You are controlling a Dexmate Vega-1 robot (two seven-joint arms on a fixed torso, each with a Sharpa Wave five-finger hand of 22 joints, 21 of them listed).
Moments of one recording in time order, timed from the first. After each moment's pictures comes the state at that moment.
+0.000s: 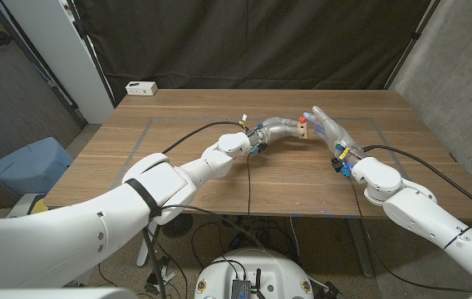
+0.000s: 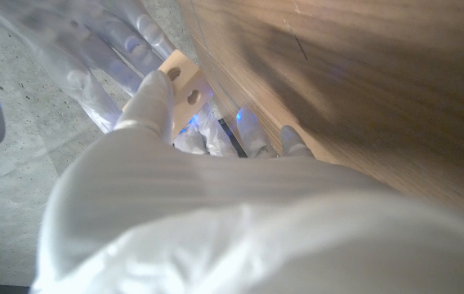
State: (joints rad) left arm 0.26 -0.06 0.78 -0.40 -0.31 -0.47 -0.36; left_hand 0.95 0.06 0.32 -0.20 0.24 0.89 -0.13 0.20 0.20 0.88 -0.21 0.22 0.52 0.48 -0.05 0.20 0.18 0.14 0.20 0.19 0.17; right arm -1.15 -0.82 -0.30 -1.92 0.50 -0.02 -0.20; right_hand 0.09 0.08 0.15 0.03 0.23 0.39 -0.12 0.18 0.17 -0.17 0.06 0.19 0.18 -0.17 0.17 0.20 0.20 -0.10 0.17 0.19 0.17
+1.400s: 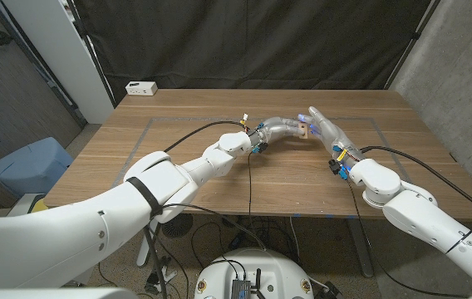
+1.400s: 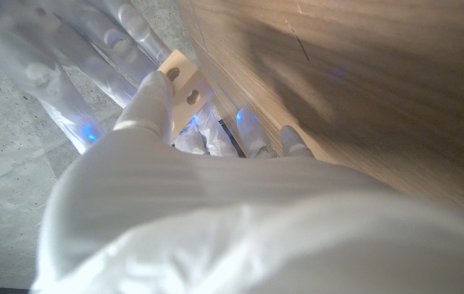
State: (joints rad) left arm 0.25 -0.07 0.78 -0.39 -0.31 -0.47 -0.36; left_hand 0.95 0.06 0.32 -0.20 0.24 0.88 -0.12 0.20 0.20 0.88 -0.21 0.22 0.52 0.48 -0.05 0.20 0.18 0.14 0.20 0.19 0.17; right arm -1.18 -0.82 -0.30 -1.97 0.49 -0.02 -0.21; right_hand 0.09 0.08 0.15 0.03 0.24 0.40 -0.11 0.19 0.18 -0.17 0.06 0.19 0.18 -0.17 0.17 0.20 0.20 -0.10 0.17 0.19 0.17
